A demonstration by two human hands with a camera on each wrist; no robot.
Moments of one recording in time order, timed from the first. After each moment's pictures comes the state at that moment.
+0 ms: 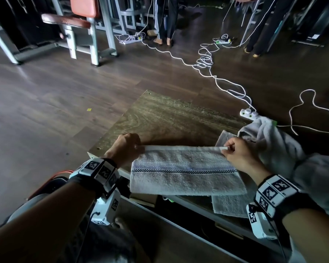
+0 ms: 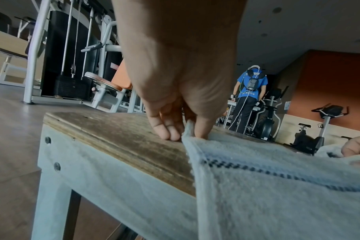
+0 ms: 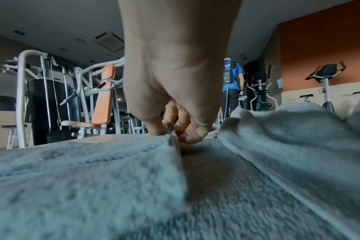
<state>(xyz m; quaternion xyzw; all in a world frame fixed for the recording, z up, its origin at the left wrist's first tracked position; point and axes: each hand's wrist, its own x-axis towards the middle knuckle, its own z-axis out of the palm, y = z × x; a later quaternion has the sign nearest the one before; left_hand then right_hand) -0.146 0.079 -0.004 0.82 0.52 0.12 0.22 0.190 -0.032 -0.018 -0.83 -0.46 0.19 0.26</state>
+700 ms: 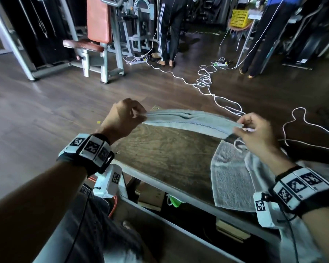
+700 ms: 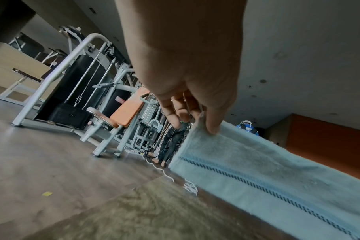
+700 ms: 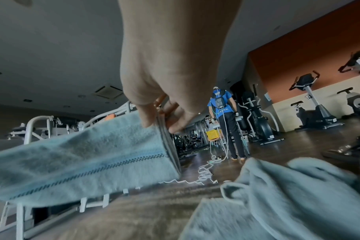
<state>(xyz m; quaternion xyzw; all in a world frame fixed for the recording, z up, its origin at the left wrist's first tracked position) -0.189 0.073 0.122 0.82 0.42 0.36 0.15 0.160 -0.063 0.107 -0.71 -0.51 0.08 0.49</state>
